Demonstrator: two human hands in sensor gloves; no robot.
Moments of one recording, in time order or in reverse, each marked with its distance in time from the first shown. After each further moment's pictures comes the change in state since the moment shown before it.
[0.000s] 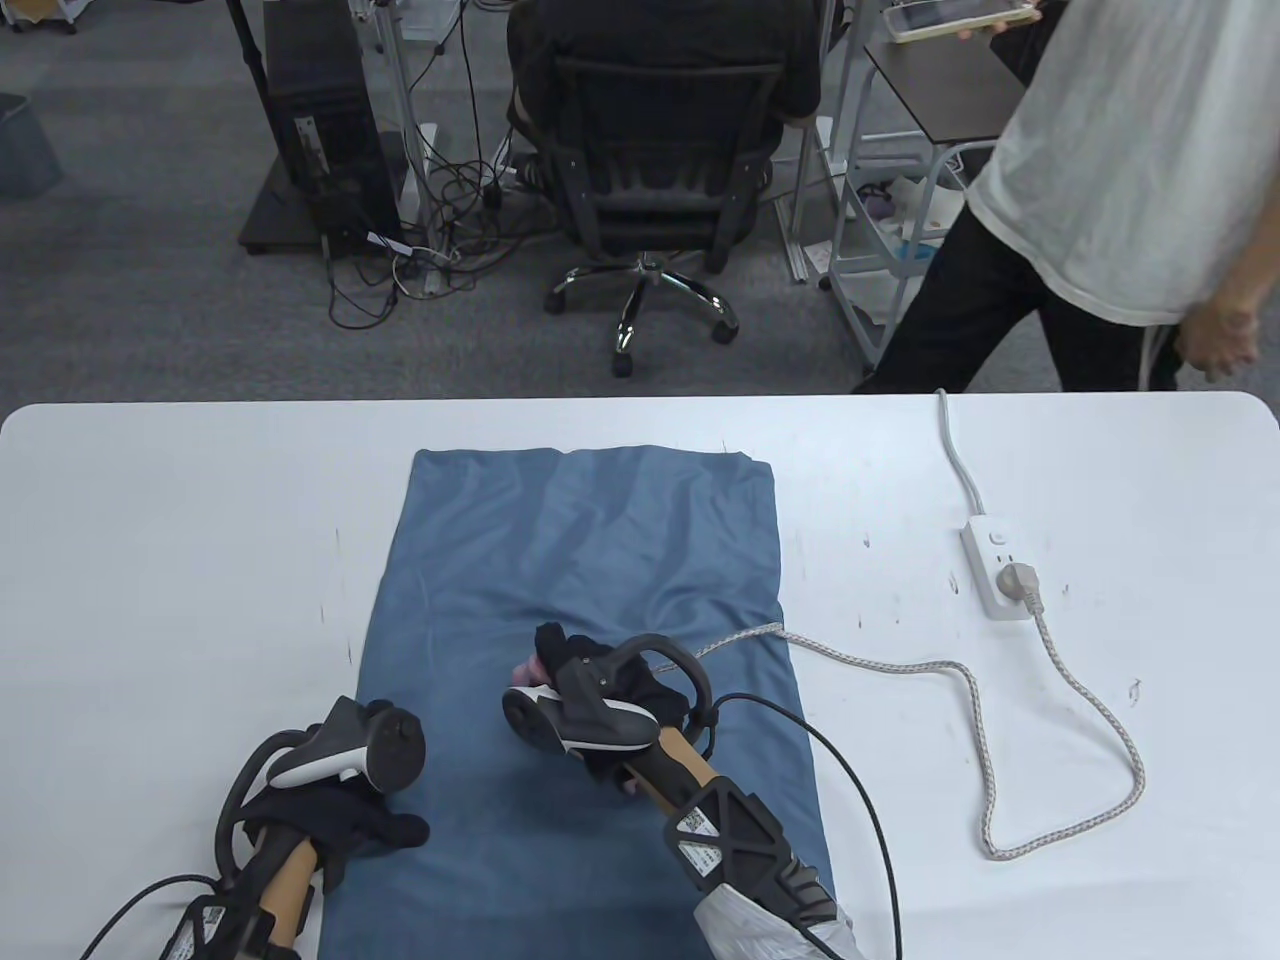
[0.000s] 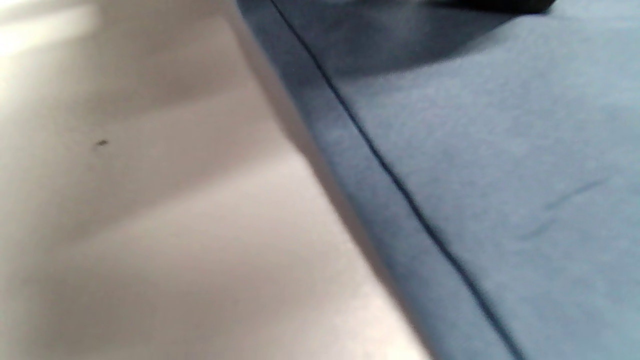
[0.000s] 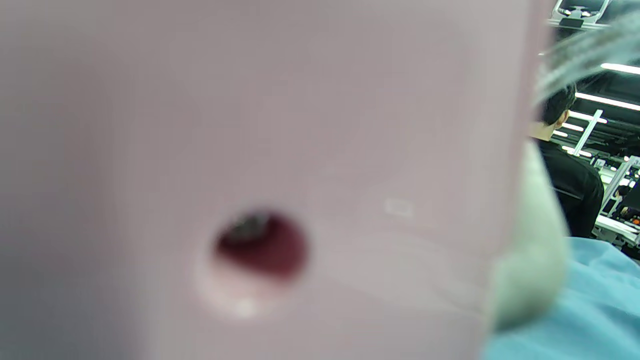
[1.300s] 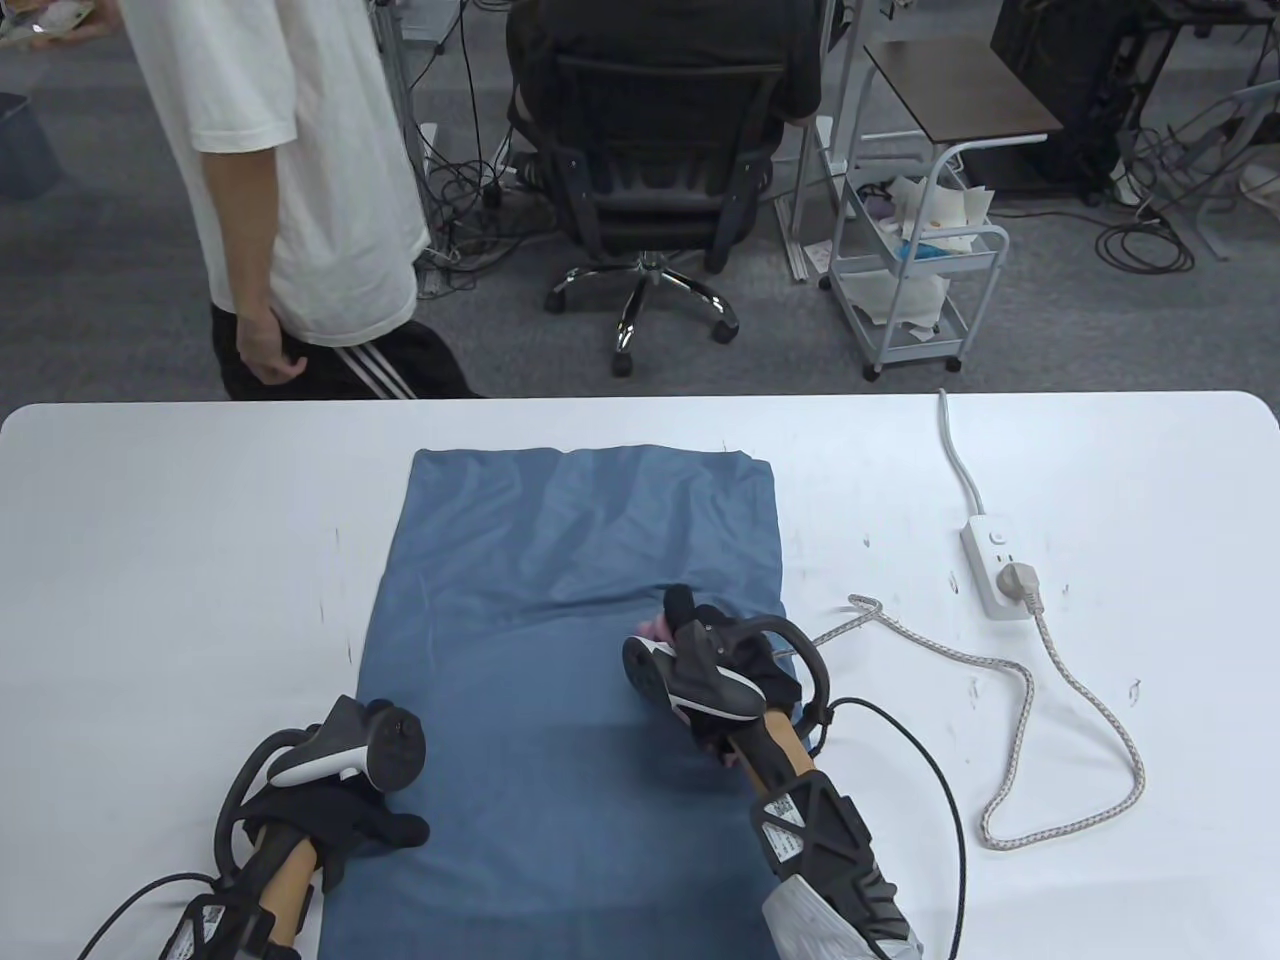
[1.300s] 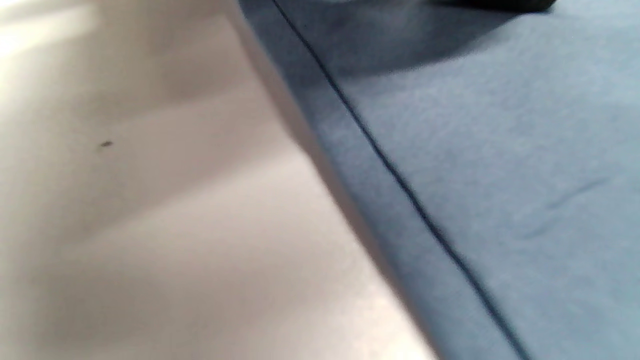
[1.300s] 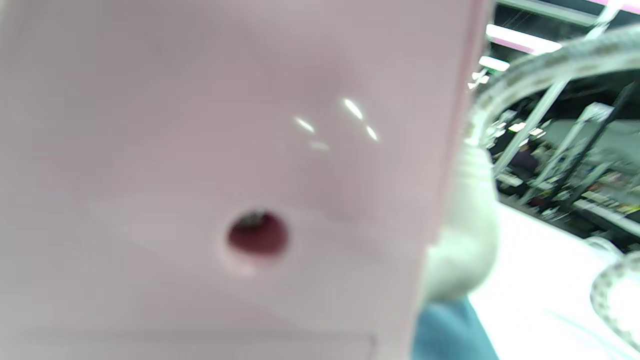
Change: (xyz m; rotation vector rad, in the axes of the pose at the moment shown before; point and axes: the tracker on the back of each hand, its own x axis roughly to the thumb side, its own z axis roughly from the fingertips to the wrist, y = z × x) left_hand 0.000 0.001 0.000 -0.006 0.000 -0.003; right_hand -0.091 0.021 0.042 0.170 0.215 0.006
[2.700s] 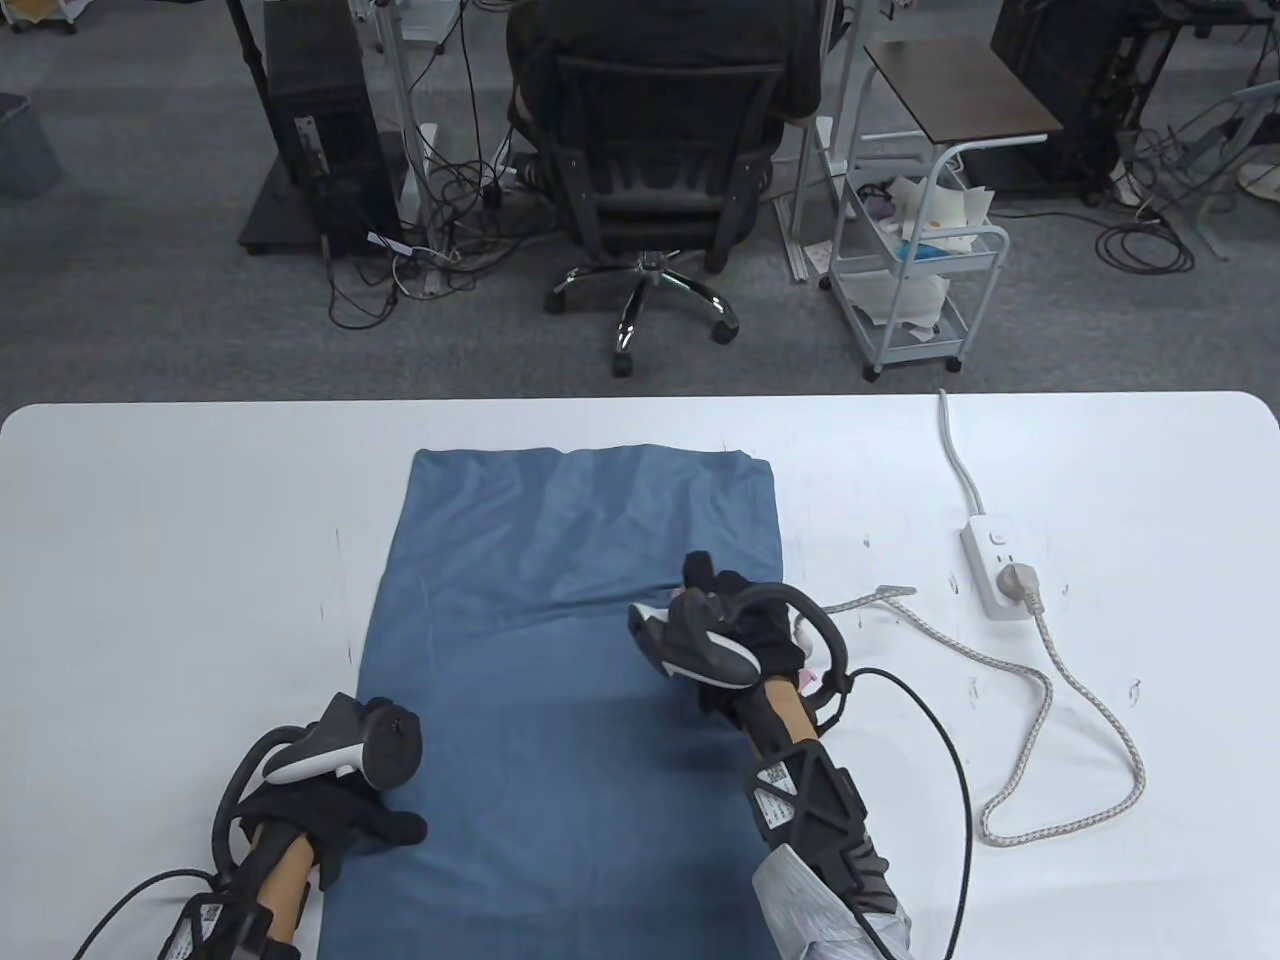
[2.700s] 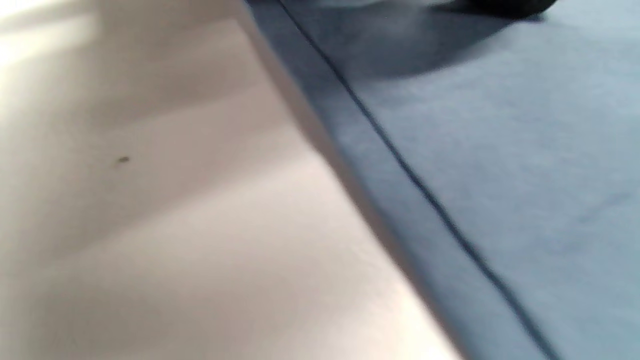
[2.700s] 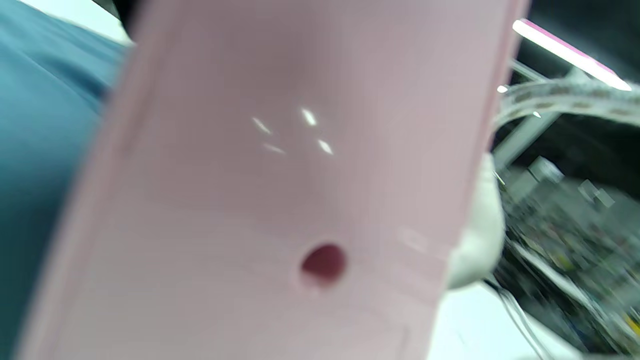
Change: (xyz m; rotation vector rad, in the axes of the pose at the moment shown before) left_hand -0.007 0.003 0.003 0.060 0.004 0.000; right_hand 0.011 -0.031 -0.015 -0.099 0.001 0.253
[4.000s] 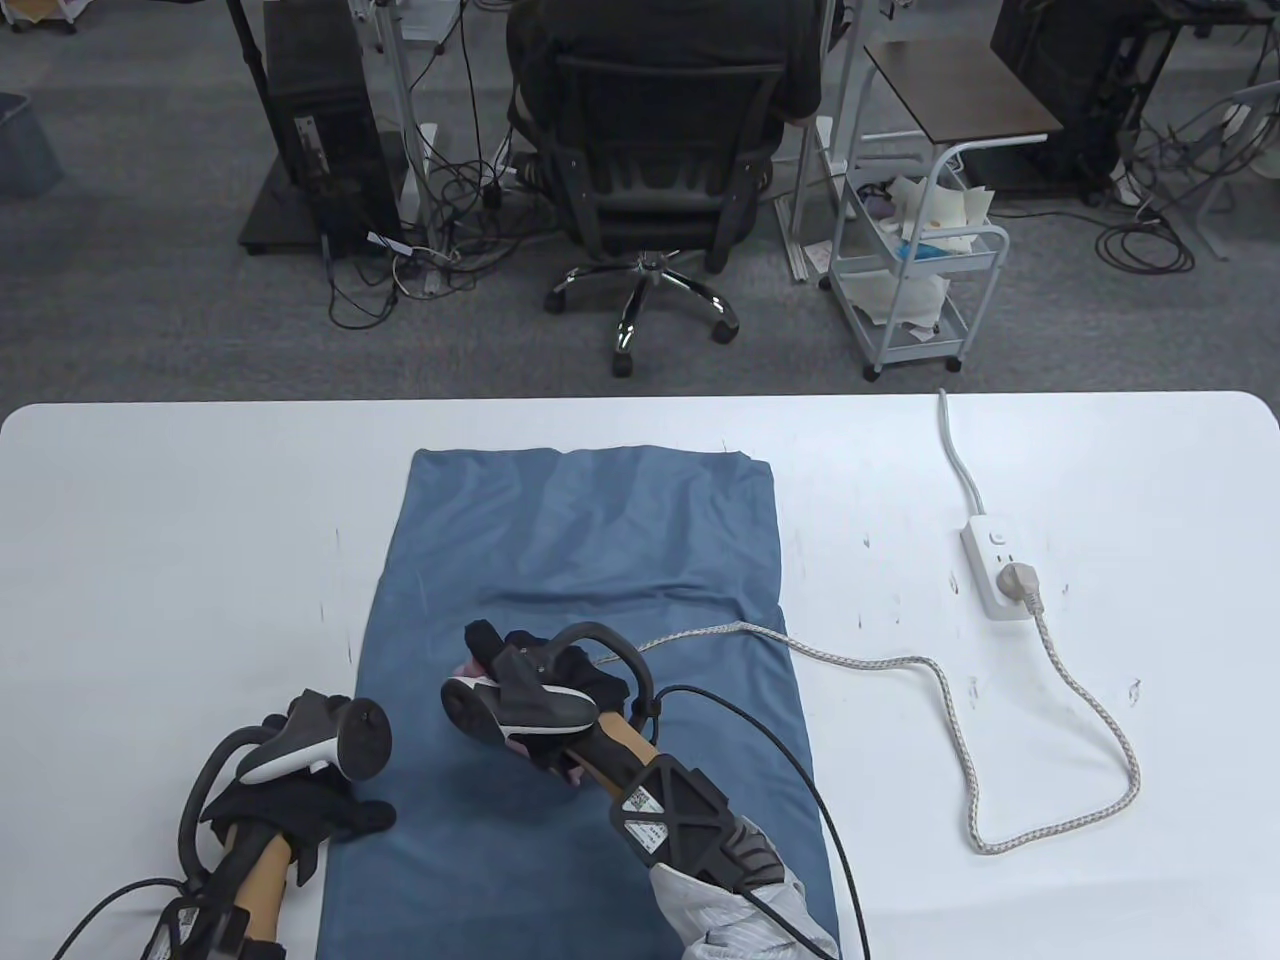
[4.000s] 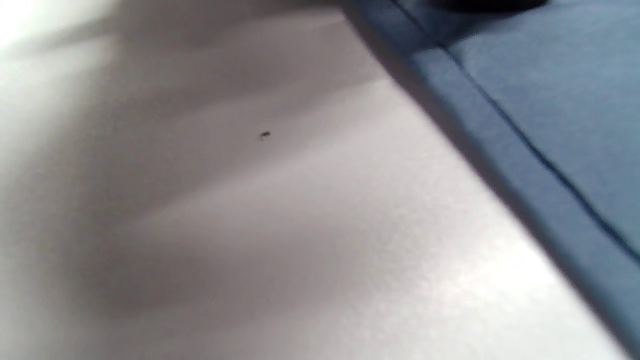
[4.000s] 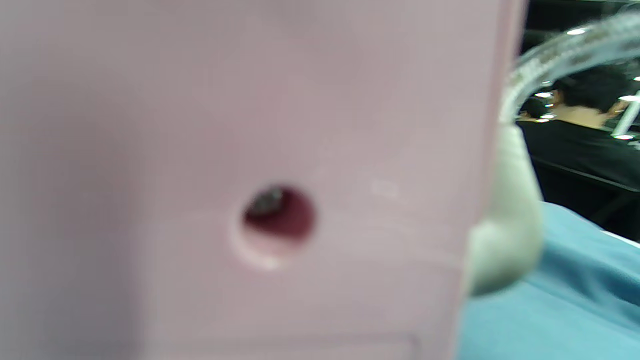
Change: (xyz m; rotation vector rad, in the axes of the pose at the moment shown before) left_hand -0.022 -0.004 0.004 -0.053 0.122 0.013; right_hand 0.116 -0.036 -0.033 -0.066 -0.223 -0.307
